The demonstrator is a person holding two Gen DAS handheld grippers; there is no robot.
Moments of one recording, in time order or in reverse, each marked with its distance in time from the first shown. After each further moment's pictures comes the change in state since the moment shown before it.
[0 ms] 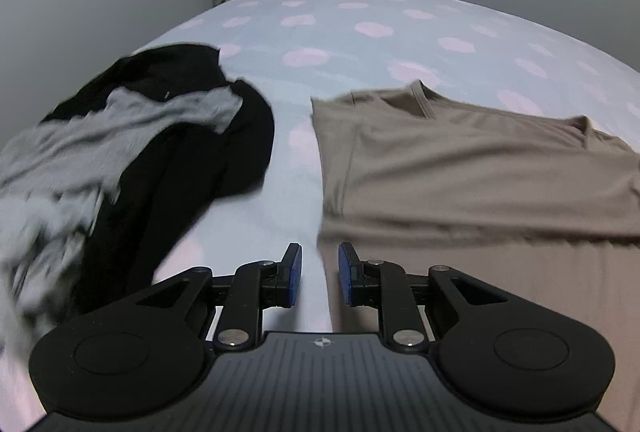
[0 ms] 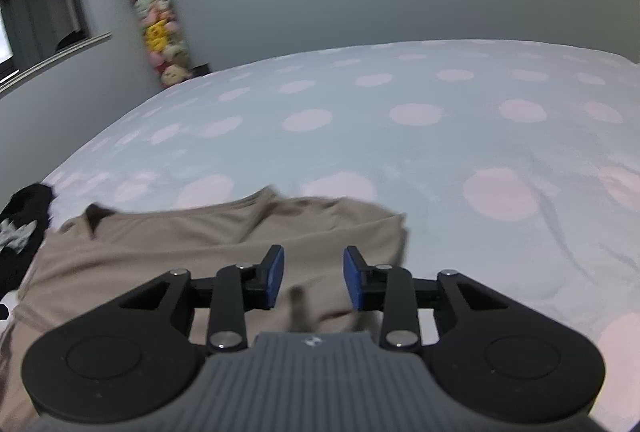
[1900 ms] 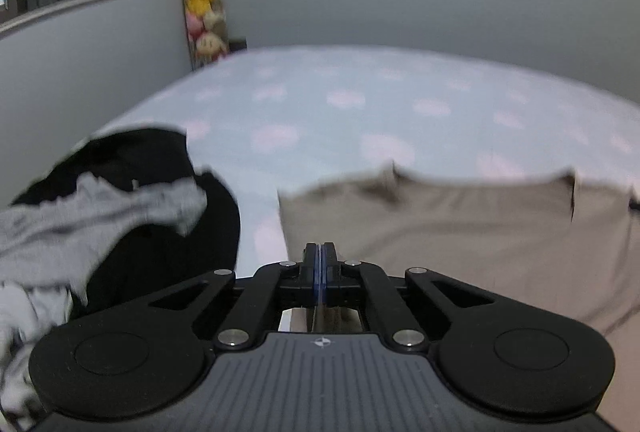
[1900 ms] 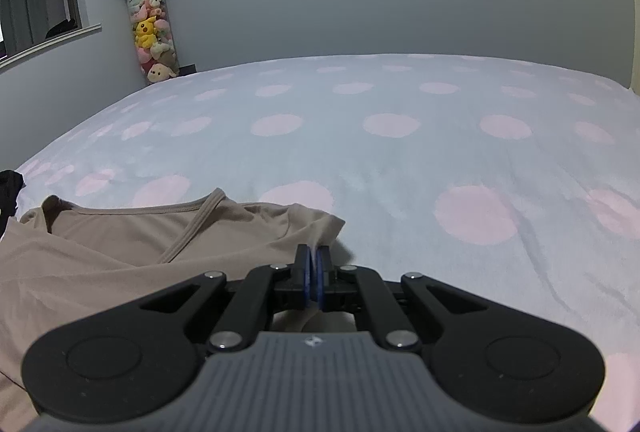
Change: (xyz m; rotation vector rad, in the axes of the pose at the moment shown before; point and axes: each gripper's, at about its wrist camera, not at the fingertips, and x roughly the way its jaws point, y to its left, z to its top) left arm 0.014 -0.017 0.050 0.053 -0.227 -0.046; right arm 0.024 -0.031 0.002 -0.031 -0.059 -0.100
